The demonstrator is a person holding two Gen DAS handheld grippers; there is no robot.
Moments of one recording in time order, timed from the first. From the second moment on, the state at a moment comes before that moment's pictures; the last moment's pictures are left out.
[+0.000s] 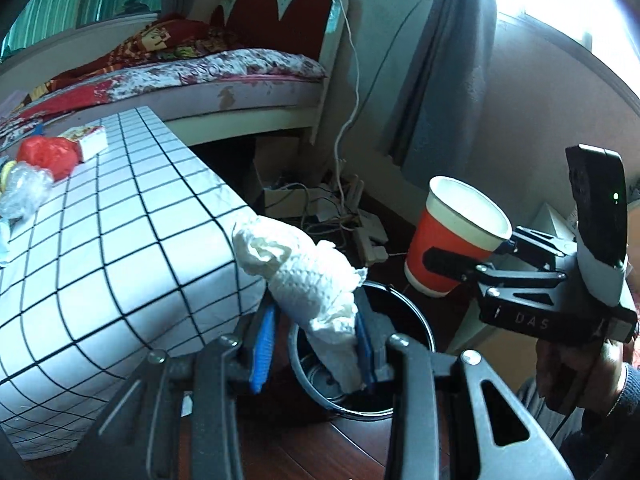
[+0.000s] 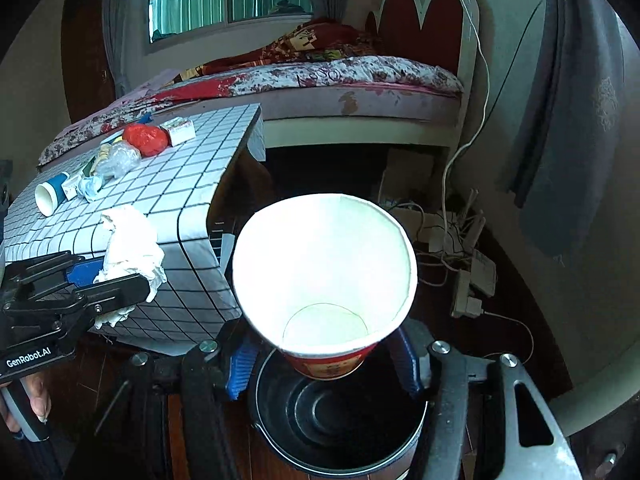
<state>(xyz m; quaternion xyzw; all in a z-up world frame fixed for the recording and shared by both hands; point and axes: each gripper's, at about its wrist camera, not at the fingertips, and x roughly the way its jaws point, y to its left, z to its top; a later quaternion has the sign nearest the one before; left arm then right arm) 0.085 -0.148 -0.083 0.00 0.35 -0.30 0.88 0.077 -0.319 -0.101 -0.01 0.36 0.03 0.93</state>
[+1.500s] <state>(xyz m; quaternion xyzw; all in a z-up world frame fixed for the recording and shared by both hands) 0.101 -0.151 -0.112 0.06 0.37 -0.15 0.91 0.105 -0.354 -0.143 -0.02 0.43 -0.05 0.90</state>
